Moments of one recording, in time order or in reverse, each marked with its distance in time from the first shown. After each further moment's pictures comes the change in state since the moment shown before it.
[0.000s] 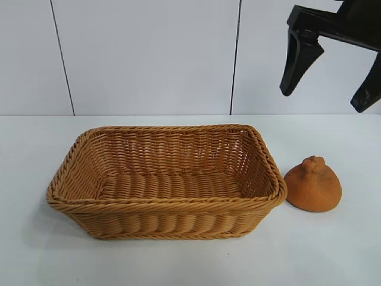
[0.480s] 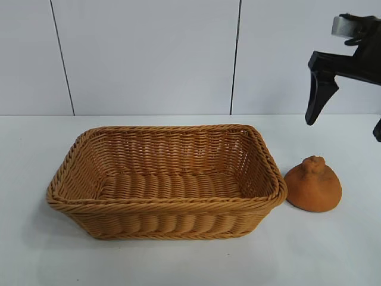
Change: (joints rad) left arm 0.000 0.000 0.000 0.000 0.000 0.000; right arm -0.013 0.245 -0.003 0.017 -0.168 -0.002
